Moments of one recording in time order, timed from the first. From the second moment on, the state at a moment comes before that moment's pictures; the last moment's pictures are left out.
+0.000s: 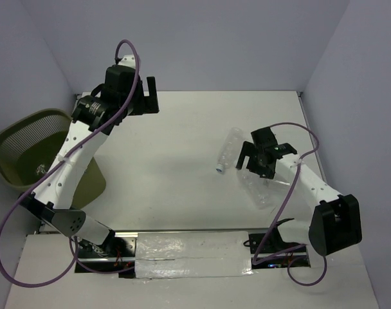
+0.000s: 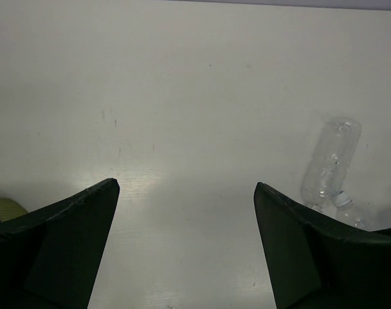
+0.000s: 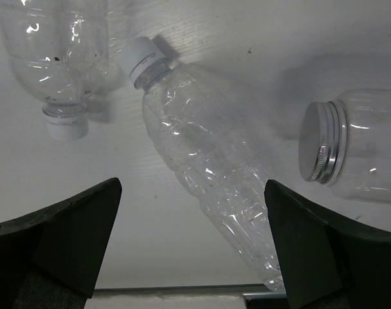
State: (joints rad) left arm -0.45 1.49 1.89 -0.96 -0.30 -0.35; right arm 0.29 1.24 0.87 -0.72 0.10 0.61
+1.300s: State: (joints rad) left arm -0.46 1.41 1.78 -0.94 -0.18 -0.37; right arm 0.34 1.89 1.27 -0.50 0.00 0.70
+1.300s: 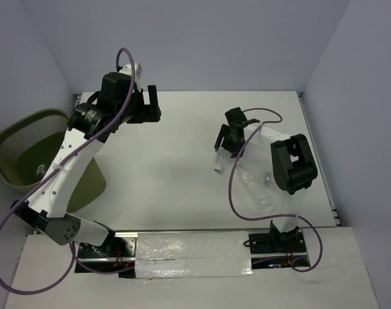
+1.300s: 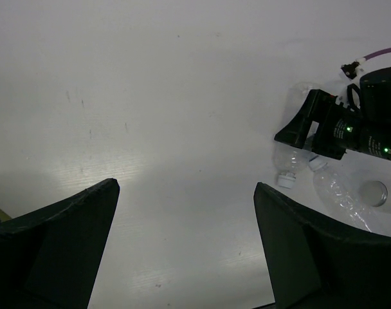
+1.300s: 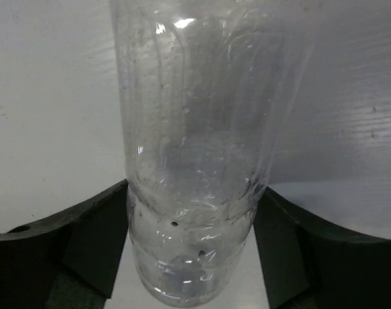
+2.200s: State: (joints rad) left arm -0.46 1.62 1.85 -0.79 0.21 -0.57; right arm 0.56 1.52 1.28 -0.34 -0.43 0.48
